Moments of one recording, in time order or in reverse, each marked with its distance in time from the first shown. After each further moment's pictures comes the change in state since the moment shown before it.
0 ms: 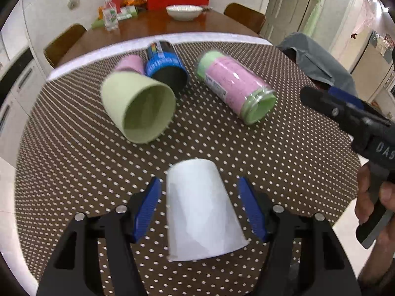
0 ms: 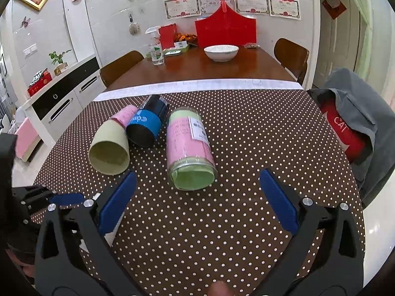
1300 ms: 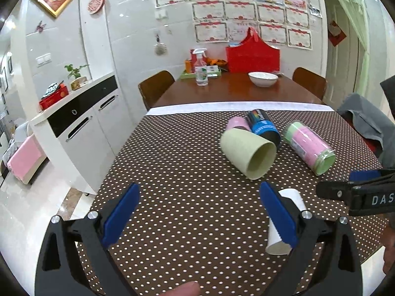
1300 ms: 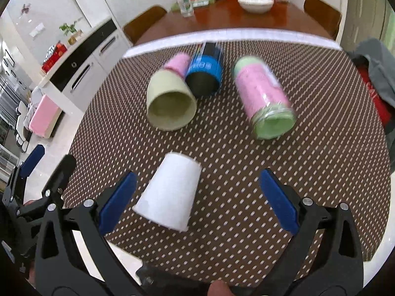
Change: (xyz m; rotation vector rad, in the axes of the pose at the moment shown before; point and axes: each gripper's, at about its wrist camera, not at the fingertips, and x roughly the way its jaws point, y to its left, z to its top) left arm -0.105 0.065 -0.045 -0.180 -0.364 0.396; right arm 0.011 0.092 -0.007 0.041 0.359 0.140
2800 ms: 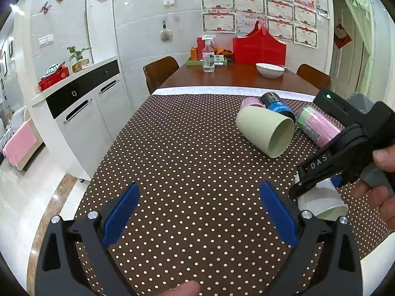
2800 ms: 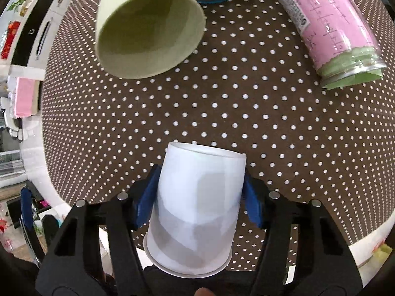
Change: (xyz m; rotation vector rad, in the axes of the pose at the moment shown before) left arm 0.023 0.031 -0.039 -0.051 0.047 -0.029; right arm 0.135 0.013 0.039 0.139 0.508 -0.041
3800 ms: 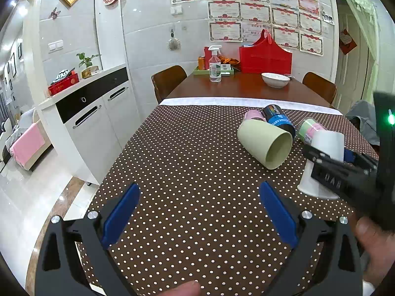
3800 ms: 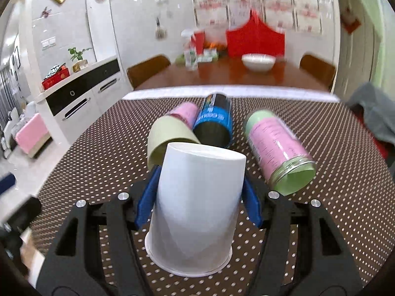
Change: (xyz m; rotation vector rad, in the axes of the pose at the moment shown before) left arm -0.023 -0.011 0.009 -0.018 -0.045 0.054; right arm -0.063 -0.002 -0.087 -0.229 -1.019 -0.068
